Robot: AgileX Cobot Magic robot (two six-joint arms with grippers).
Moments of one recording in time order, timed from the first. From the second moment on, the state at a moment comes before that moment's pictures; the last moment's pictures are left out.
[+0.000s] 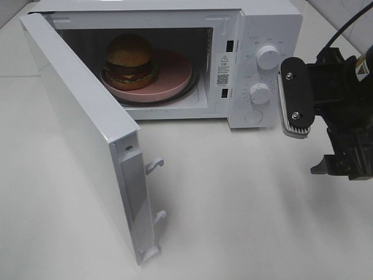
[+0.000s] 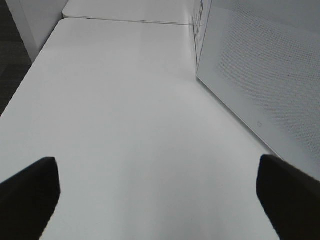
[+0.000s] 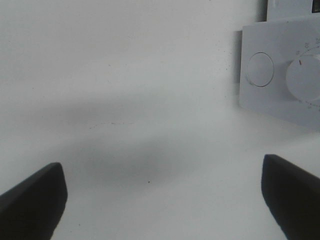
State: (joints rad) left arm 0.05 0.00 -0.52 -0.05 1.07 0.00; right arm 0.44 1.39 -0.85 -0.24 0.63 -1.03
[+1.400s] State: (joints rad) left arm 0.05 0.00 -0.52 -0.05 1.07 0.01; right arm 0.67 1.91 -1.37 -0.35 0.48 -0.95
